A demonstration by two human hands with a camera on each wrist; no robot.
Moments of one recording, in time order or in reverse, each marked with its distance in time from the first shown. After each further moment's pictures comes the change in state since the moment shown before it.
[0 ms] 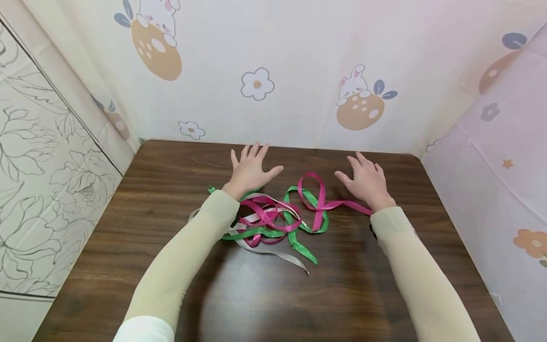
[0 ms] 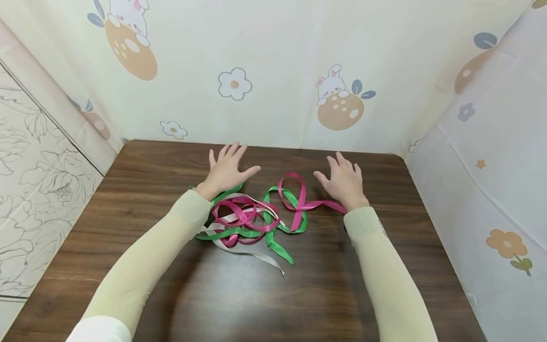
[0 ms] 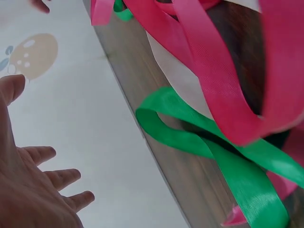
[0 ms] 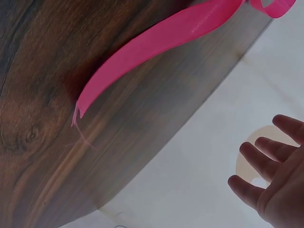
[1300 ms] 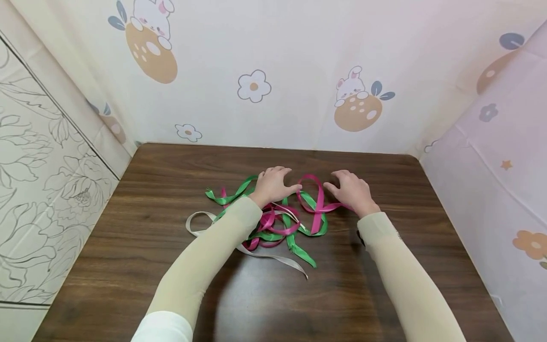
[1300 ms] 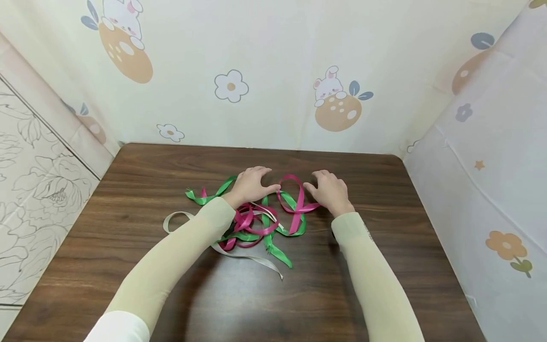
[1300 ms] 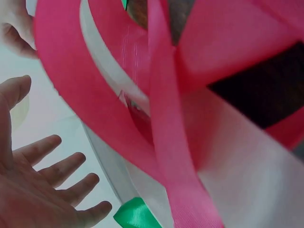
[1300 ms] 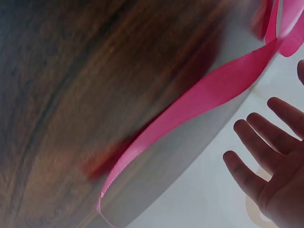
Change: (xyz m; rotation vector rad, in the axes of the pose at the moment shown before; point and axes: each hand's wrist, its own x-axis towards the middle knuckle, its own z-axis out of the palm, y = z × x) left_hand 0.014 0.036 0.055 -0.016 -0.149 0.061; right_hand 0.005 -0.012 0.036 0.020 -0.084 -0.002
